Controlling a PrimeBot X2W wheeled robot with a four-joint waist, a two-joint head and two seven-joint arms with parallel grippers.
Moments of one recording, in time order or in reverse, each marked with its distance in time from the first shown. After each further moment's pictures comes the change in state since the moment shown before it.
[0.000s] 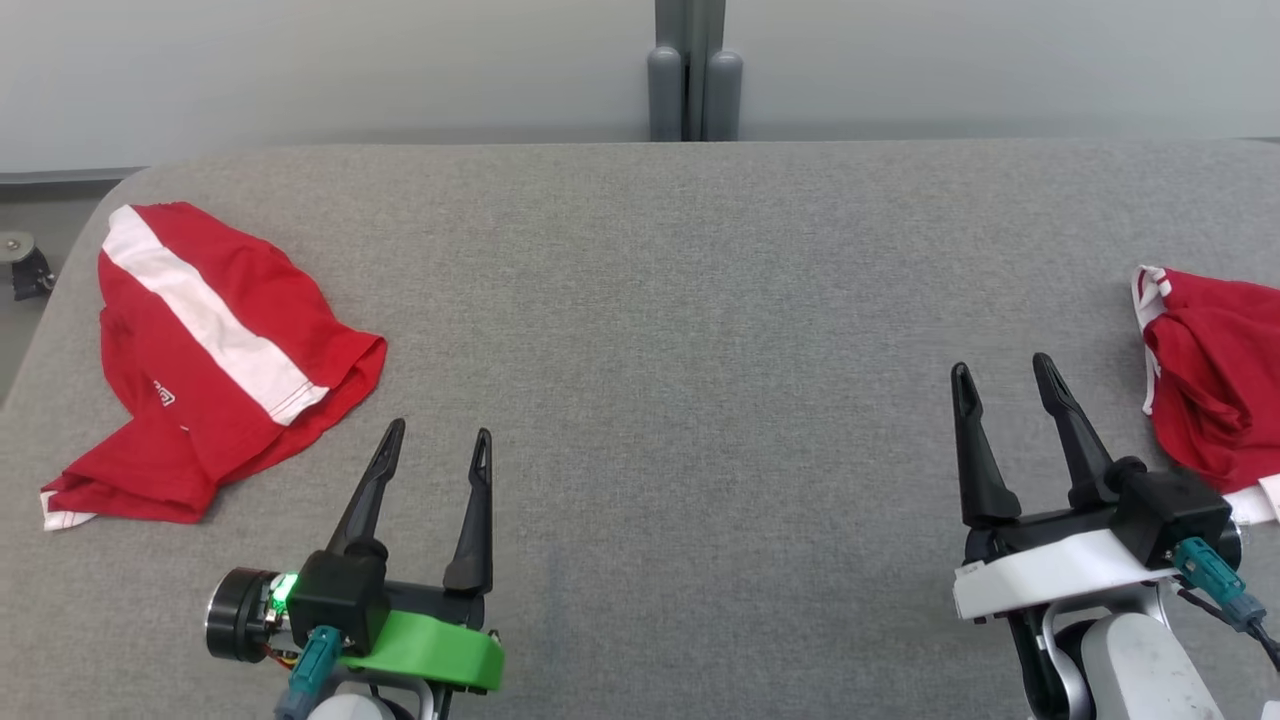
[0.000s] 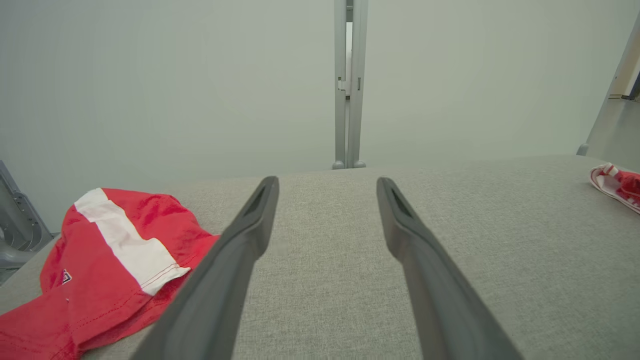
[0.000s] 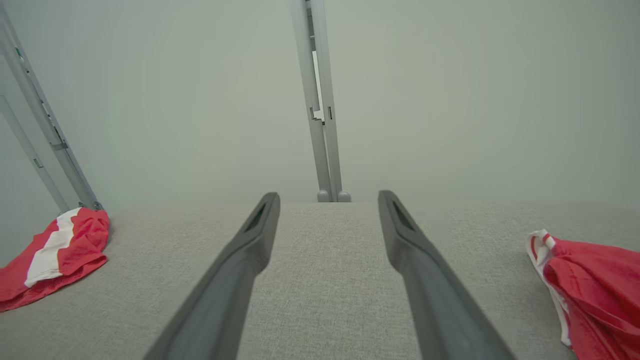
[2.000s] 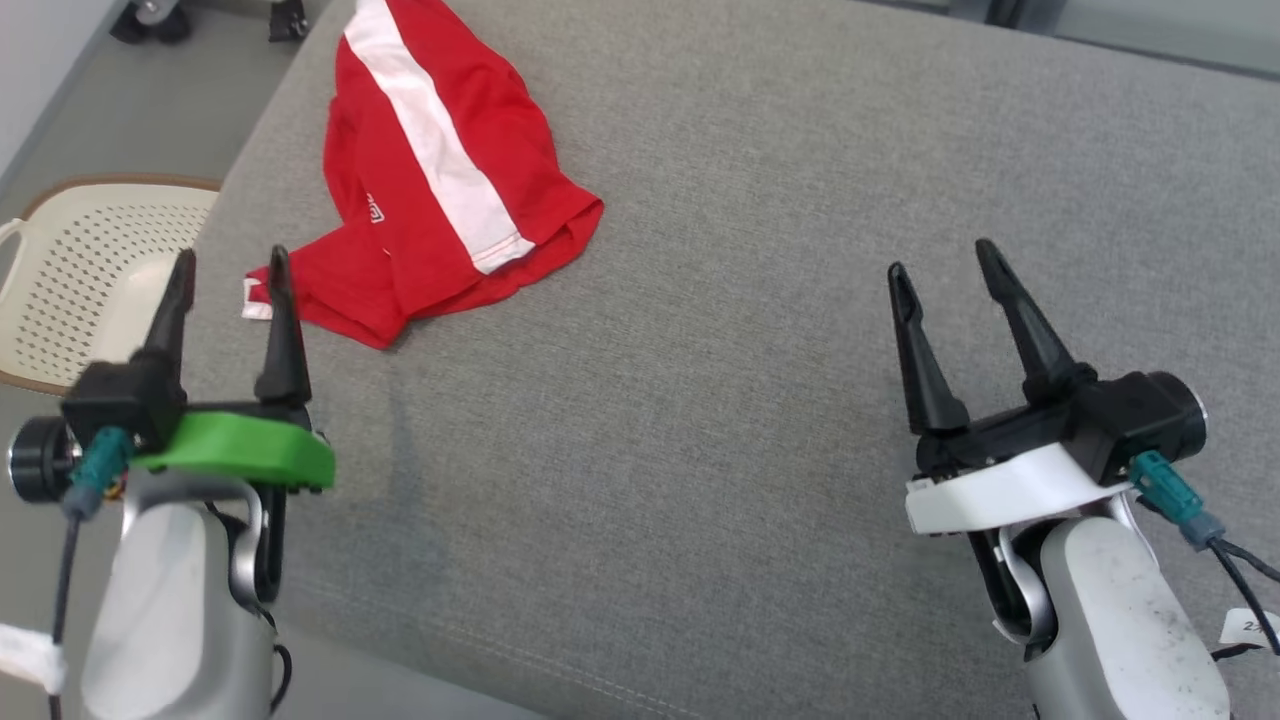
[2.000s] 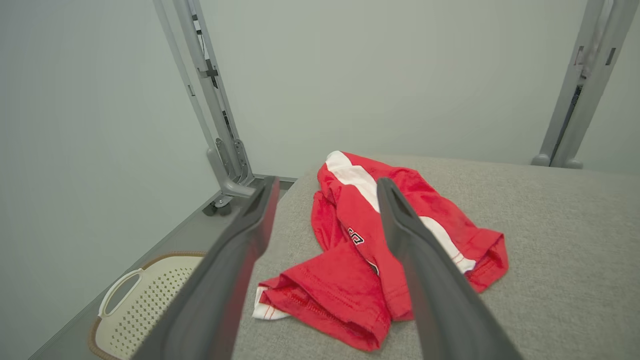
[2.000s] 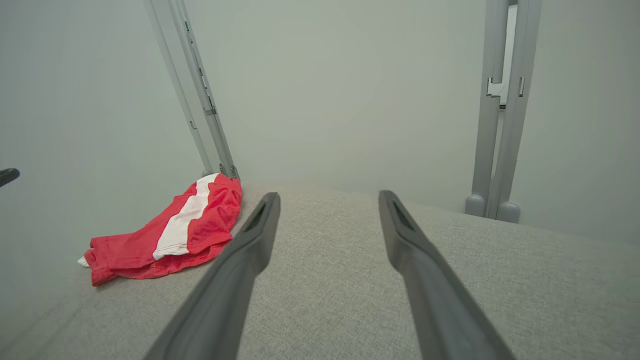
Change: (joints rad) left arm -0.334 0.078 0.219 0.239 -0.072 -0.054 0.004; right arm -0.166 -0.008 0.100 -0.005 -0.063 0.000 0.000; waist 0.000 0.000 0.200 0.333
